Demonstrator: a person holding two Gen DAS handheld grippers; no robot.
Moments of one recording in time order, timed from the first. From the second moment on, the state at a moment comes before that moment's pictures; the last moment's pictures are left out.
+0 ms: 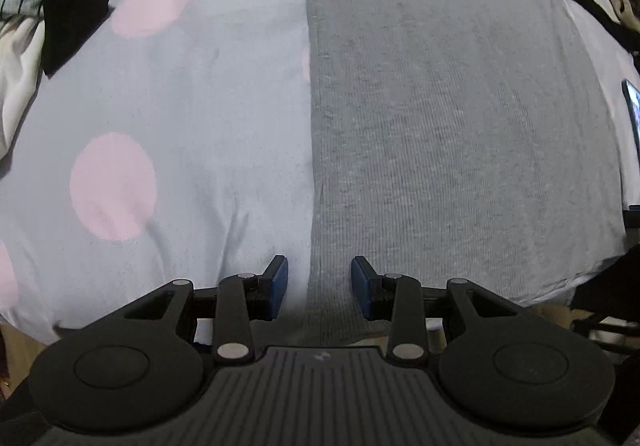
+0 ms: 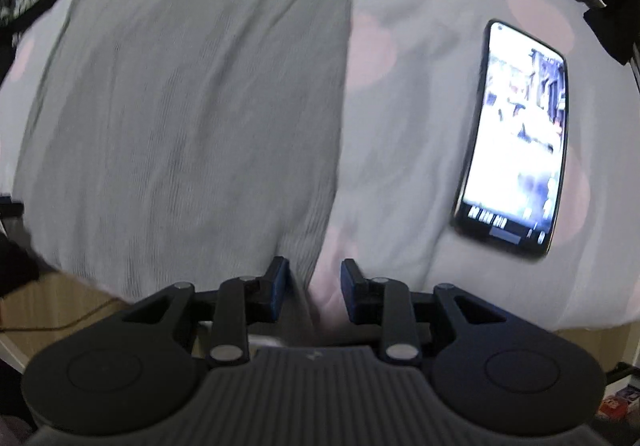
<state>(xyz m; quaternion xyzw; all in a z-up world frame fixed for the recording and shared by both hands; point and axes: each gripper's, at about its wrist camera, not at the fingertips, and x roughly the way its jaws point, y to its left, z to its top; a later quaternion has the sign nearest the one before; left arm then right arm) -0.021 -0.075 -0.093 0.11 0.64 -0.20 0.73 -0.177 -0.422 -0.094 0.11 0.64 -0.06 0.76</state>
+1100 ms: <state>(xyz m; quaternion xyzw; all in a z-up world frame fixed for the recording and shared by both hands) 0.038 -0.117 -0.011 0.17 0.54 -0.21 0.79 -0.142 -0.526 -0.017 0.09 0.54 -0.22 0.81</state>
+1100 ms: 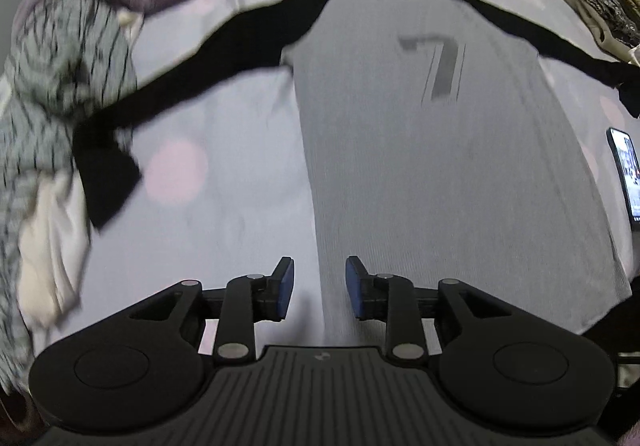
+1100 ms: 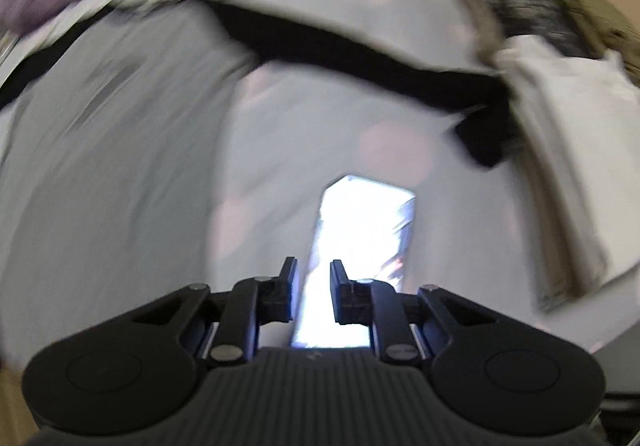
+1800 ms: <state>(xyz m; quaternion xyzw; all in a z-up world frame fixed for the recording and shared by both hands) 0.089 -0.175 -0.032 0.20 0.53 -0.23 0.79 -0.078 -0.689 -0.058 0.10 0.47 -0.36 0.80</state>
